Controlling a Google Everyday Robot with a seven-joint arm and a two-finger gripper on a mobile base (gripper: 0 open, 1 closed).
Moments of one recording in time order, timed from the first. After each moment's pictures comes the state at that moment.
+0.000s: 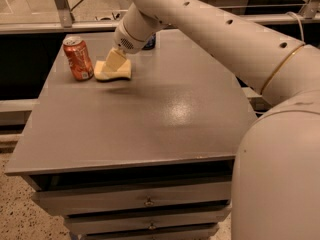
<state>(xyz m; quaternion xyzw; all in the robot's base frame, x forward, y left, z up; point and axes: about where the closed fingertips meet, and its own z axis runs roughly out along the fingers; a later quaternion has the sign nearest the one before) 0.706 0.114 0.885 -0.57 0.74 0.11 0.33</state>
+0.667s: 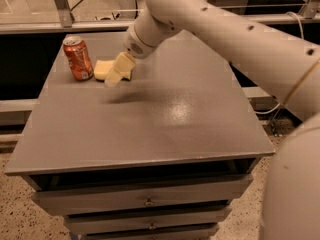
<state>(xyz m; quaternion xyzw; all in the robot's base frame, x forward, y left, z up) 0.690 0.090 0.882 -0.56 0.74 0.13 0.35</state>
